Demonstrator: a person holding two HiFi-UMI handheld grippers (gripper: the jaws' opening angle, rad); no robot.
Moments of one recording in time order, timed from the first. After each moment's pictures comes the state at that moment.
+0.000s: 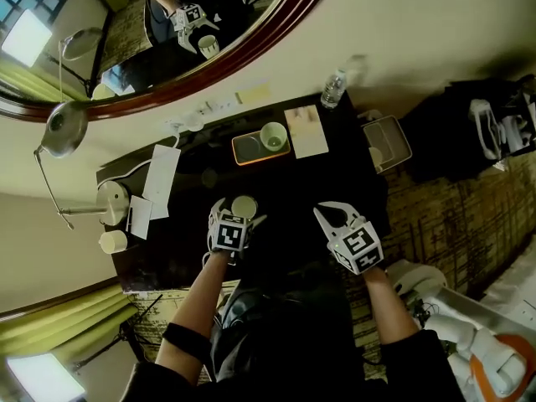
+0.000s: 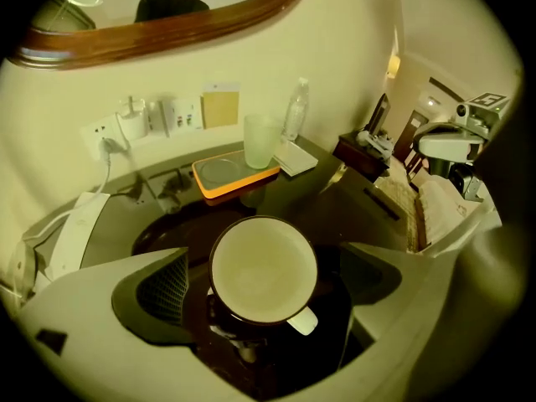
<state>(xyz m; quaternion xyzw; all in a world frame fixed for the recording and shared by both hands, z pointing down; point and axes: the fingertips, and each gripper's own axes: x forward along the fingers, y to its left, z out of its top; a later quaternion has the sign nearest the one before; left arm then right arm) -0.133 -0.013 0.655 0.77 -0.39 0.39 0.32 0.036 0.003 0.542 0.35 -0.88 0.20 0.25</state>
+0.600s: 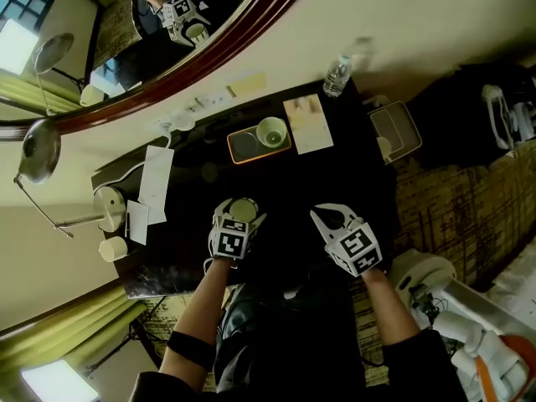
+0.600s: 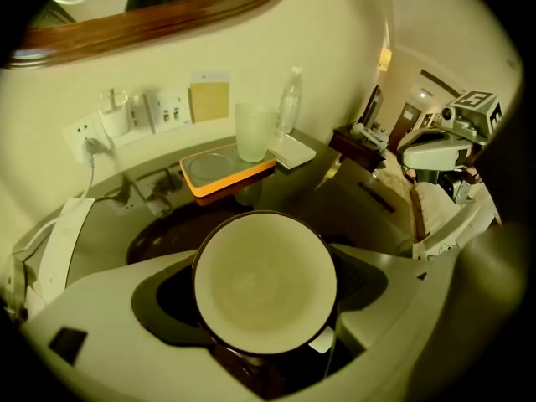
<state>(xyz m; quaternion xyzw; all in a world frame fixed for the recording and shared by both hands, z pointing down) -0.125 -0.018 0.677 0.78 -0.37 0.40 0.31 0.023 -0.002 0.590 0.33 -0.88 0.24 0.24</state>
